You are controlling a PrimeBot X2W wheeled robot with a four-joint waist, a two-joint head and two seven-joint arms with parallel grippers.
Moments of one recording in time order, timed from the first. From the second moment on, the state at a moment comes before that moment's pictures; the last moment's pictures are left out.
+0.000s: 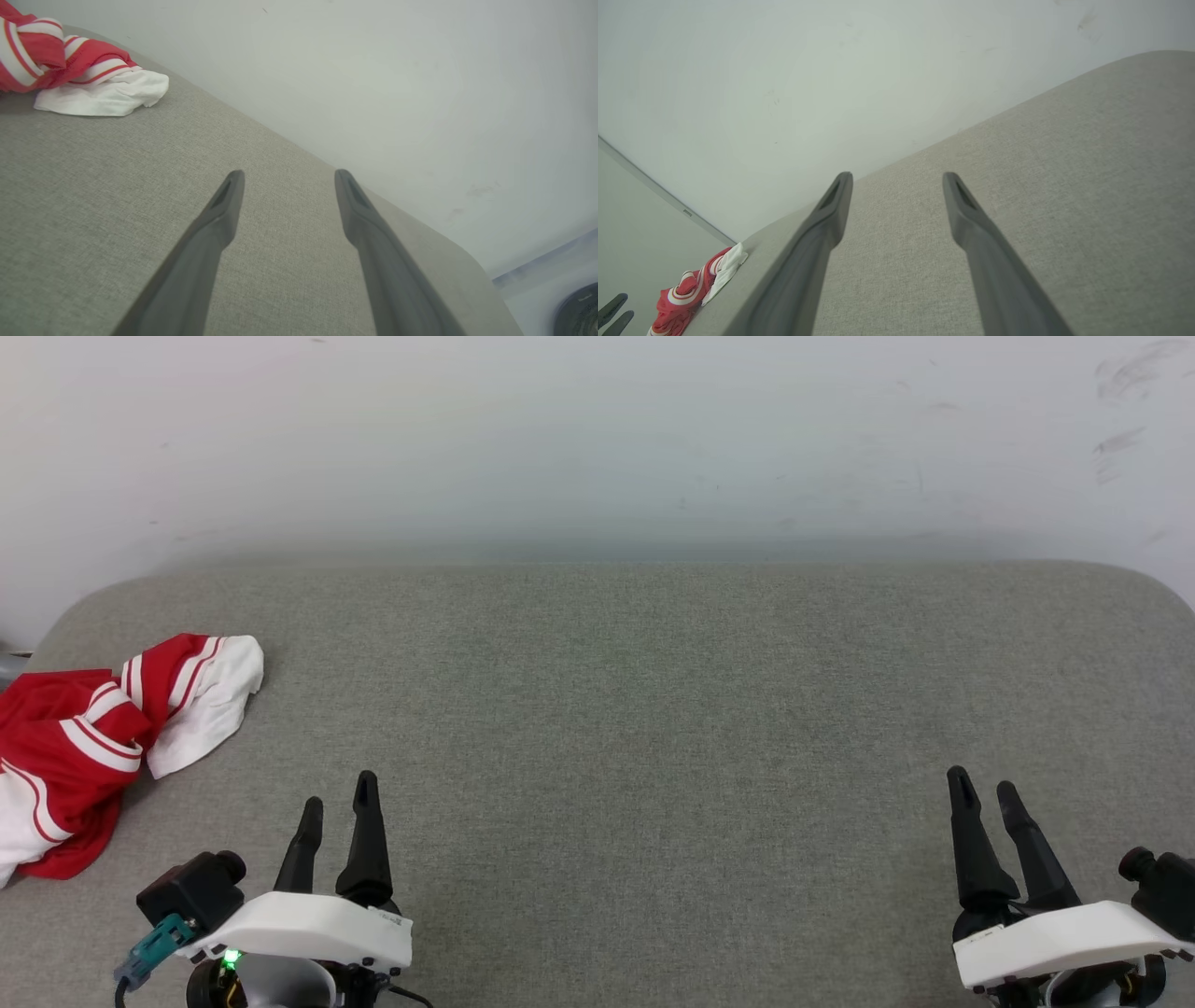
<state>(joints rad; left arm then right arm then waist) -0.03 0.05 -0.02 0.09 -0.66 0.05 -0.11 0.00 -0.05 -0.04 0.10 0.63 0.13 -0.11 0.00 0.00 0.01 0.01</state>
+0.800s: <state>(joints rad) -0.01 0.08 -0.09 0.04 -0.39 0.10 -0.17 0.02 -0.05 -0.03 0.06 0.36 0.13 -0.17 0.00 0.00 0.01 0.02</state>
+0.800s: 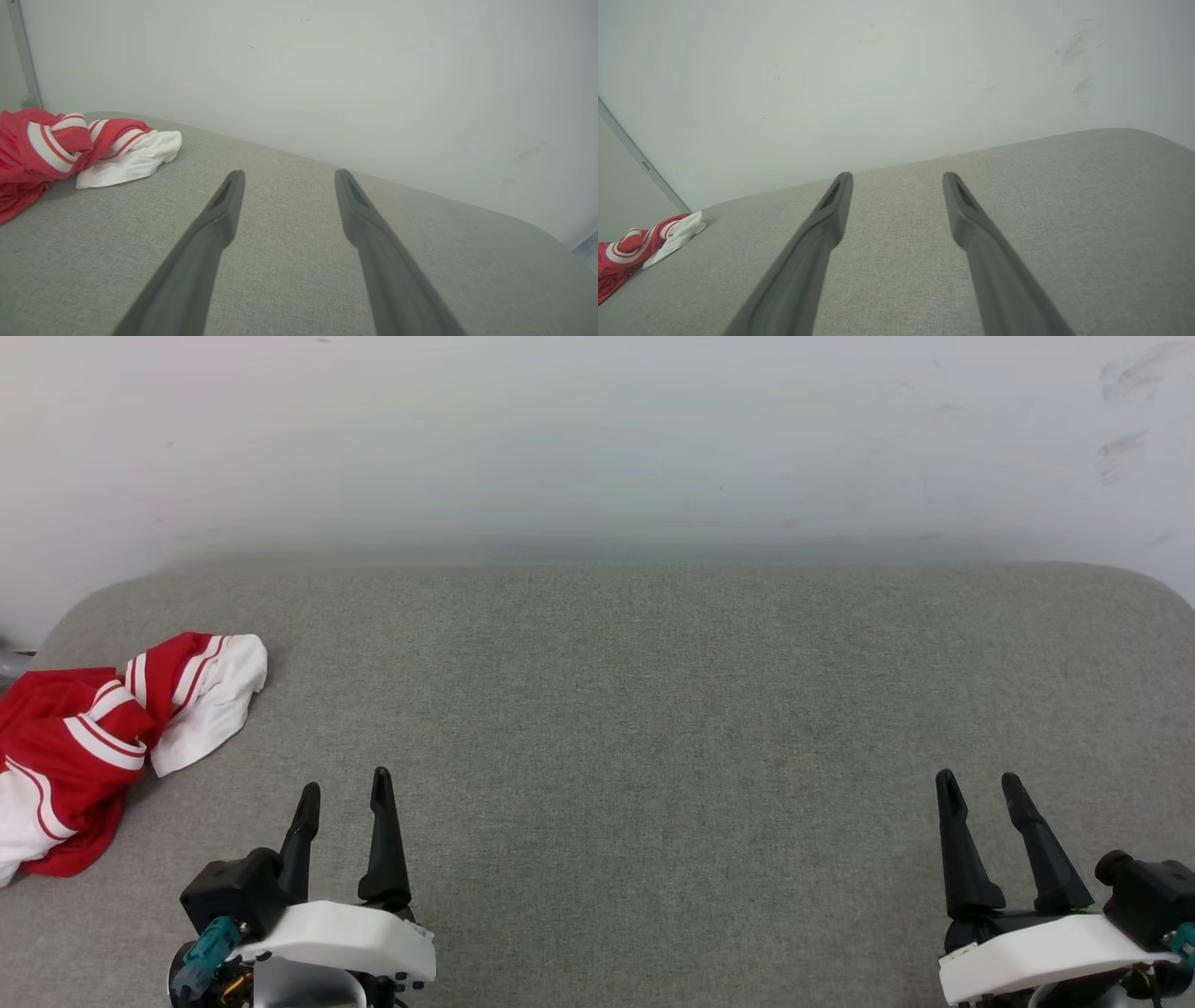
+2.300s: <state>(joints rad) 0.03 0.06 -0.06 0.03 -0.08 0.05 -0.26 0.06 -0.05 -0.02 0.01 0.07 0.13 -0.26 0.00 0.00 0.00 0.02</state>
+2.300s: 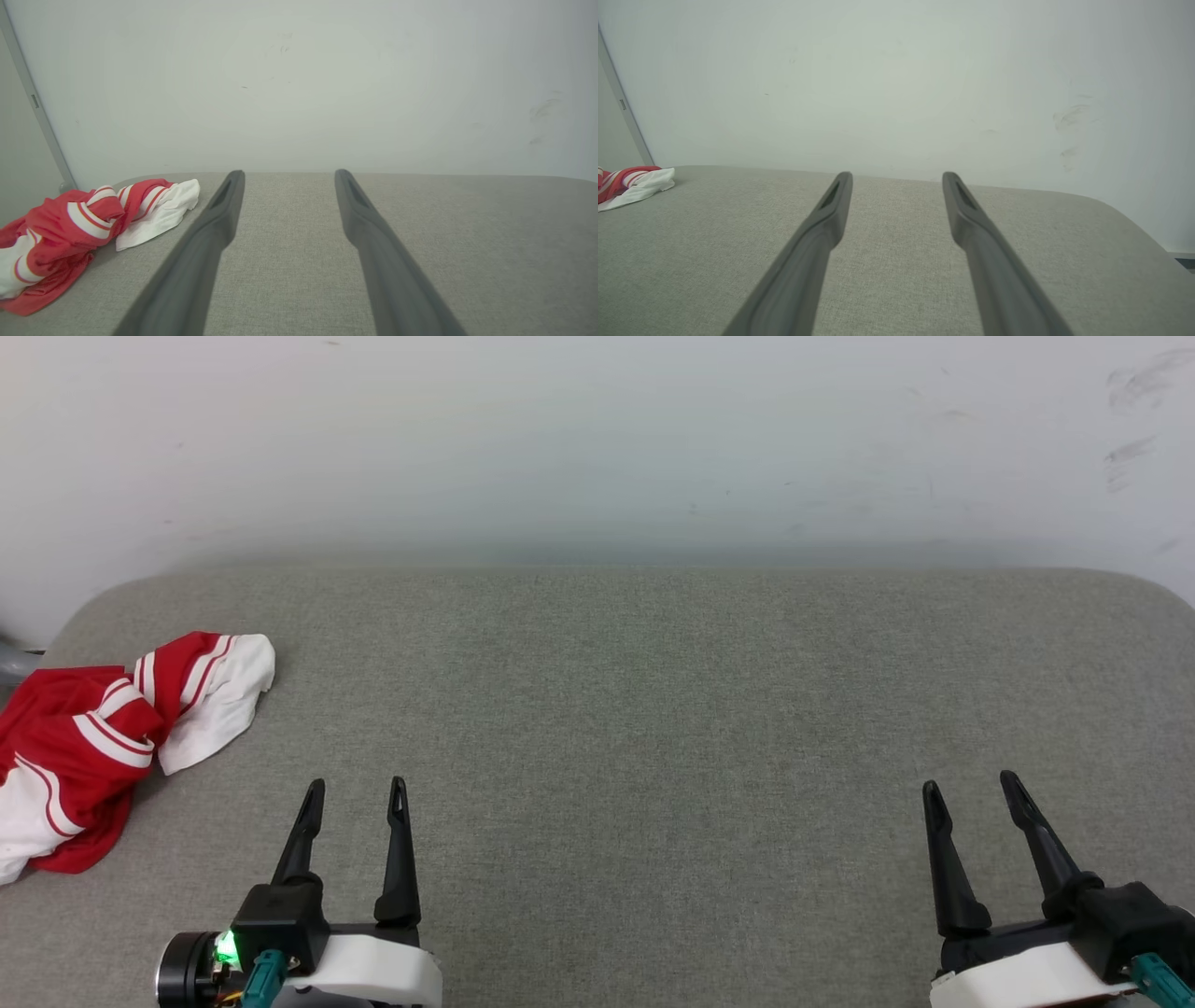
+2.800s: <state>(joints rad) 0.03 0.05 -0.04 0.04 -0.09 0.03 -0.26 0.06 -0.05 -0.02 0.03 0.10 0.13 -0.26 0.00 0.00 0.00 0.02</state>
